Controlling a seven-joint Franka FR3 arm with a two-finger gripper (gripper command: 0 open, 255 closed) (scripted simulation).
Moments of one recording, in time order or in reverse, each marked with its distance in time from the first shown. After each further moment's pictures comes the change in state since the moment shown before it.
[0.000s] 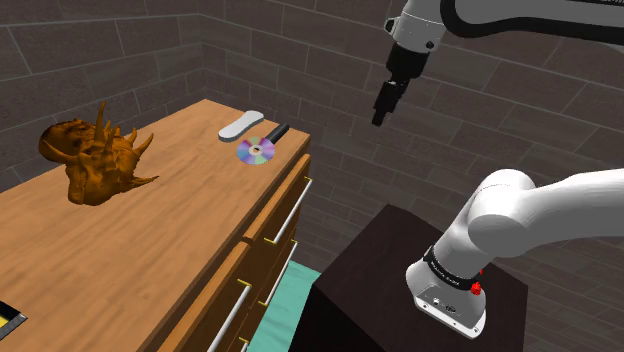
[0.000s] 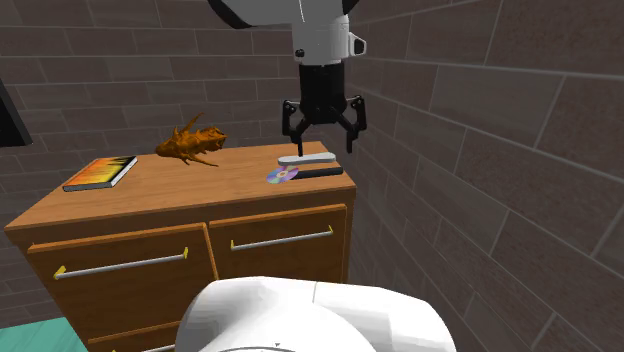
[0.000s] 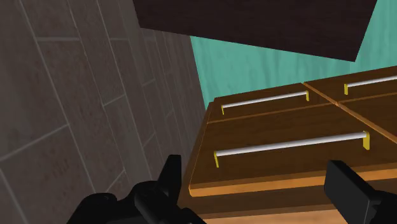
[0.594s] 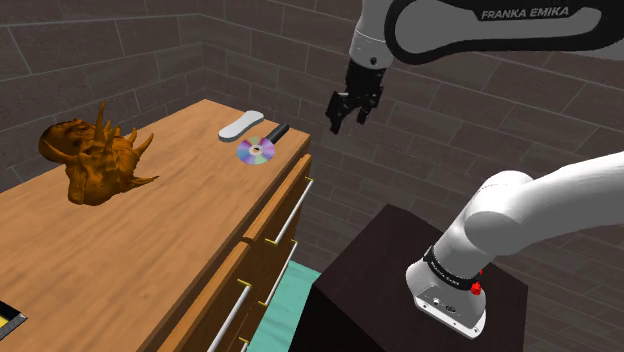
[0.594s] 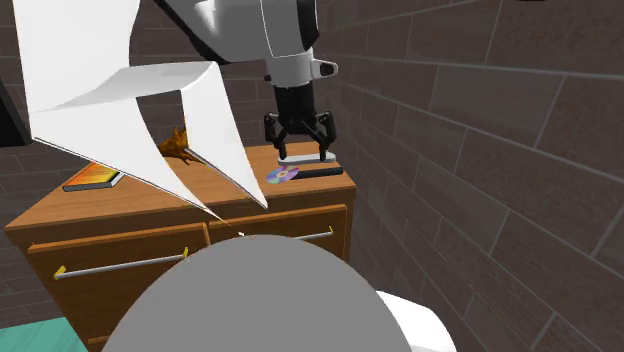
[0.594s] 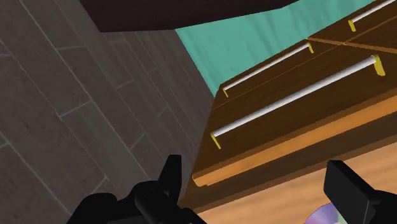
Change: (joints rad) arm -0.075 0.182 0.194 0.026 0.060 0.178 0.404
